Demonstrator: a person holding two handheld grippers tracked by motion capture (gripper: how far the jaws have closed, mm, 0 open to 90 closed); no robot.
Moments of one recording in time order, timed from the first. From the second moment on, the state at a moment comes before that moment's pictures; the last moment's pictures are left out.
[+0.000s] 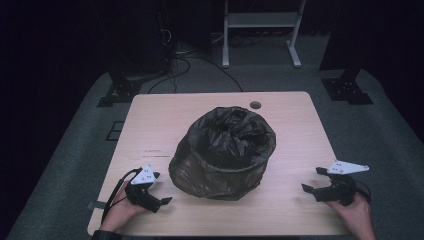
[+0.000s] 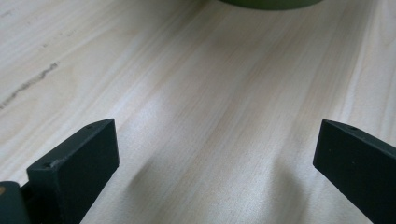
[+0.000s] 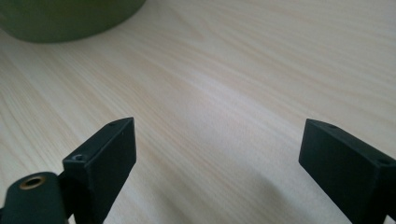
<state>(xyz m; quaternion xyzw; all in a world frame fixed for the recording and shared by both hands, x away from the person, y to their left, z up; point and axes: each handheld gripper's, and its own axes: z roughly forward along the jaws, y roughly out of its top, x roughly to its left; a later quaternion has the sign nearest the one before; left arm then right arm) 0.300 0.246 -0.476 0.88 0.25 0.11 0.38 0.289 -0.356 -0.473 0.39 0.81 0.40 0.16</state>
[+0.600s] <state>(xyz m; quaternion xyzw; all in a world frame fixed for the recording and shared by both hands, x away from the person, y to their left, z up) 0.302 0.249 -0.483 0.88 0.26 0.12 0.37 0.287 -0.348 -0.488 0.39 0.83 0.36 0.16</state>
